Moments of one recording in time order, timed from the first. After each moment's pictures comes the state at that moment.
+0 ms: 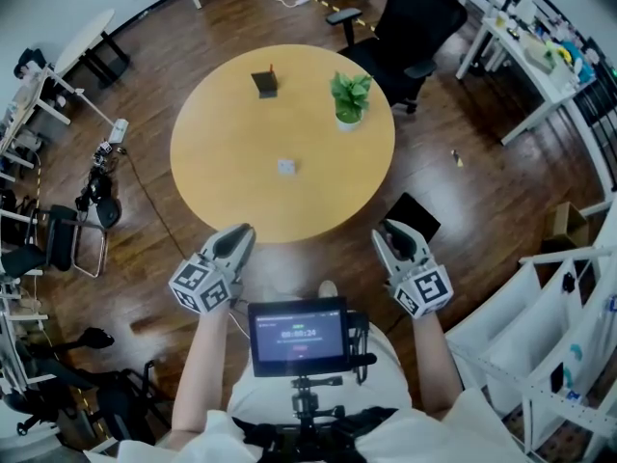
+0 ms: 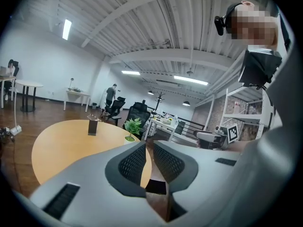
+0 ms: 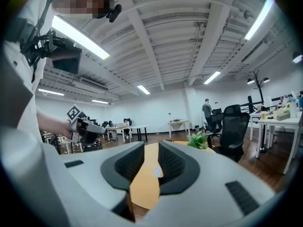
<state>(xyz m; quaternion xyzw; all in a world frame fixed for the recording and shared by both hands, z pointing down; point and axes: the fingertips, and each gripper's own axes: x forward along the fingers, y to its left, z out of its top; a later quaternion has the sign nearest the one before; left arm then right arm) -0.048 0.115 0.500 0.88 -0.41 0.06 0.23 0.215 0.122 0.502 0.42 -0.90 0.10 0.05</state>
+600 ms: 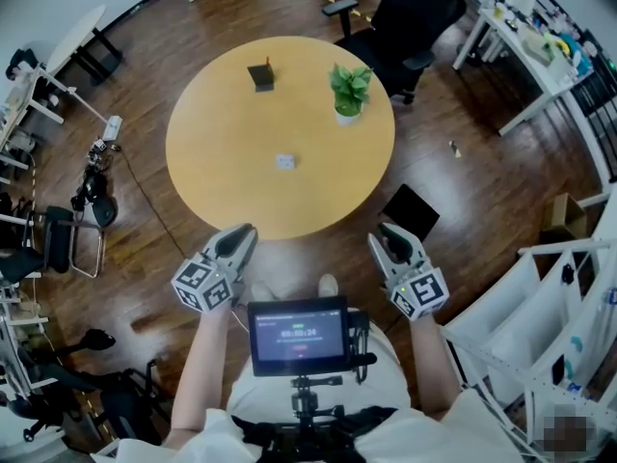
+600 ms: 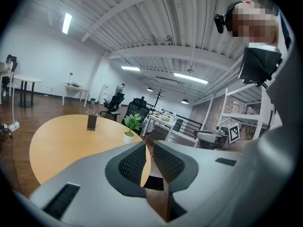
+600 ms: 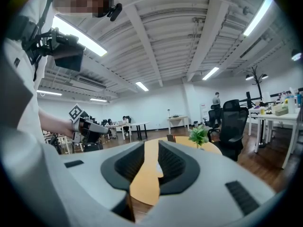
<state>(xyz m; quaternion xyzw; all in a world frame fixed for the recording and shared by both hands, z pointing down) -0.054 0.109 0.522 0.88 -0.39 0.07 0.25 0.197 0.128 0.520 0.42 -0.90 0.12 0.06</state>
